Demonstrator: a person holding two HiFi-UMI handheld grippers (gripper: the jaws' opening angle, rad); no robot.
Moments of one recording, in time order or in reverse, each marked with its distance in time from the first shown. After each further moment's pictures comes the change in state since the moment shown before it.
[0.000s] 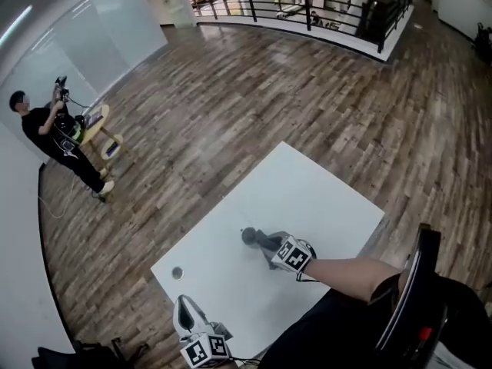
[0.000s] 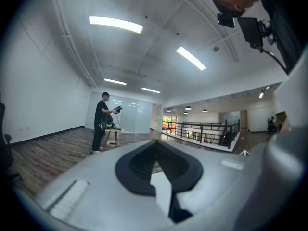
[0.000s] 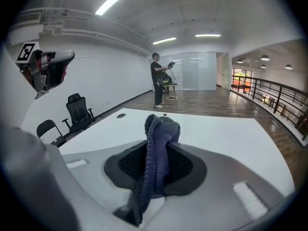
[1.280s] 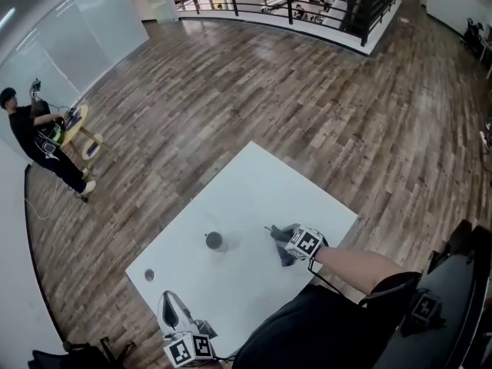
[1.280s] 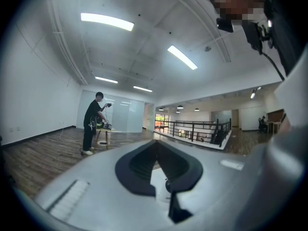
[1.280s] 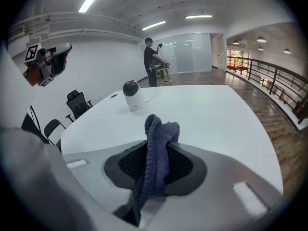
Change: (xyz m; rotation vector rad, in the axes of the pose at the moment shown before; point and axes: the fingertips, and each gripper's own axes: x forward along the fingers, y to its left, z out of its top) left arm 0.004 -0.069 0.005 0.022 0.015 -0.099; right arm -0.078 -0.087 -0.131 0.096 0.191 0.000
